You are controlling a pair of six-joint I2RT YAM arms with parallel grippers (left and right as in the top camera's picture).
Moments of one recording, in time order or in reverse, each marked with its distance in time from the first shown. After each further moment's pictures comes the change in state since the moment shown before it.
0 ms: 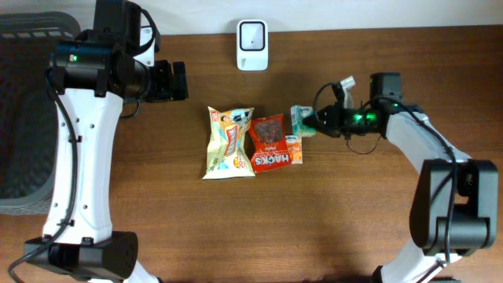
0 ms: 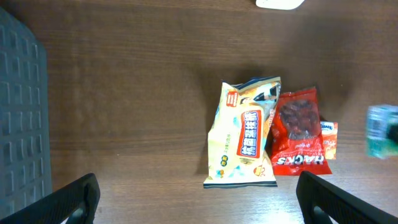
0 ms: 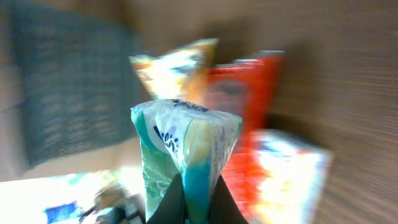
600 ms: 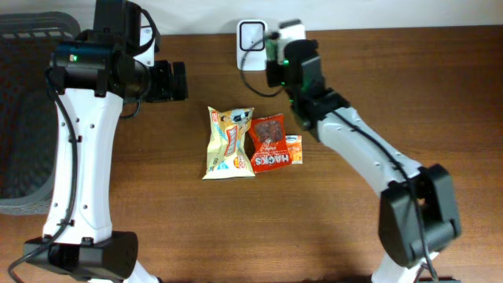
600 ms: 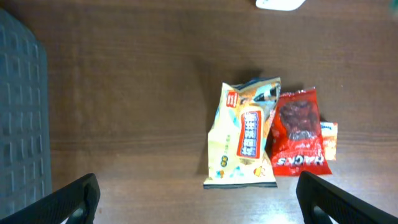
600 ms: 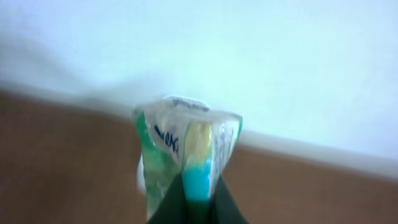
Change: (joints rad) left arm 0.000 0.000 0.000 0.002 0.000 0.000; right arm 0.478 0.026 0.230 0.634 1.321 -0.276
